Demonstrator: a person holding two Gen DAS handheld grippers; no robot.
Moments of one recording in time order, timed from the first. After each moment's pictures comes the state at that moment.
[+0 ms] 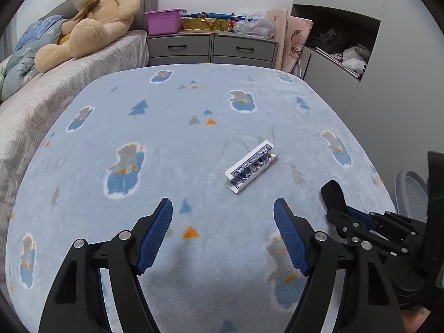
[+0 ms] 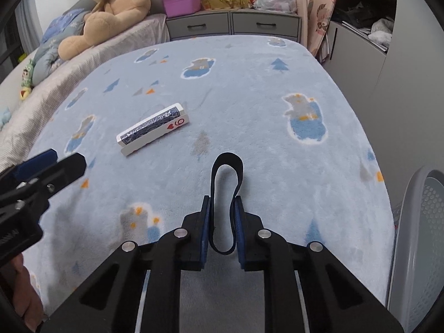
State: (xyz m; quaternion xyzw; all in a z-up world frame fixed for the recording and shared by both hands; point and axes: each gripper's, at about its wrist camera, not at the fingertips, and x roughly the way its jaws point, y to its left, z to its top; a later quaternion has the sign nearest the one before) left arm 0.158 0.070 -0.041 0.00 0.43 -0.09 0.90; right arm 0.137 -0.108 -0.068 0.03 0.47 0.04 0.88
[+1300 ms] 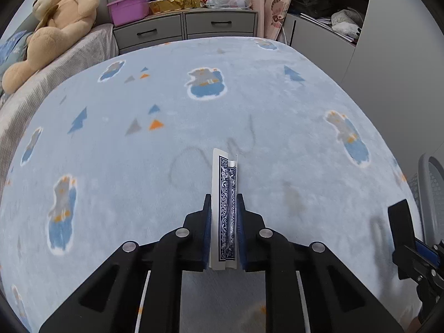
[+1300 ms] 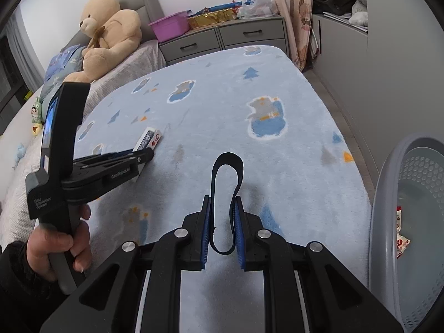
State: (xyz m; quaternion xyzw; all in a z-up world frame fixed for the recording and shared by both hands) left arm 0.230 0.014 -0.083 0.05 0.48 -0.12 0.87; right arm 0.108 -0.164 -0.053 0.11 0.44 0.06 0.89
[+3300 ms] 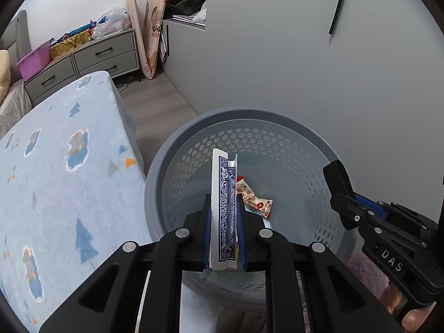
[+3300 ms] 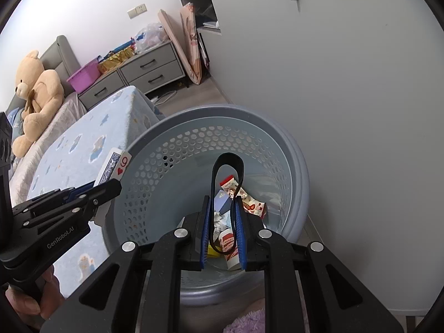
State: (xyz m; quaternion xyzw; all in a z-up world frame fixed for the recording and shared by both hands) left arm 0.056 -0.275 -0.031 0.11 0.45 -0.31 0.83; right arm -0.047 -0.421 -0.033 0.19 0.41 -0.13 0.88
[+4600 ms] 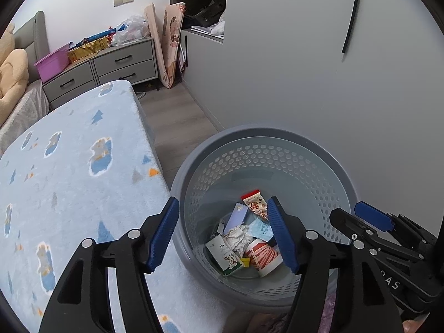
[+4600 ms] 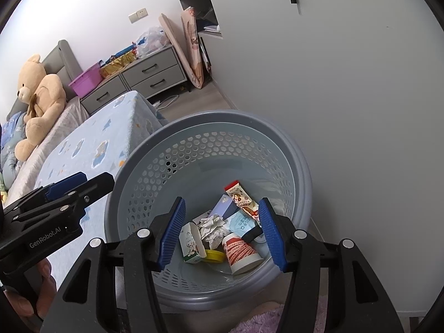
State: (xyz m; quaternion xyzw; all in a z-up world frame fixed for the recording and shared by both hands) left arm 0.053 -0.264 -0.009 0.10 0.42 -0.27 0.86; right arm -0.051 -0.420 -0.026 0.19 0.40 -0.13 0.89
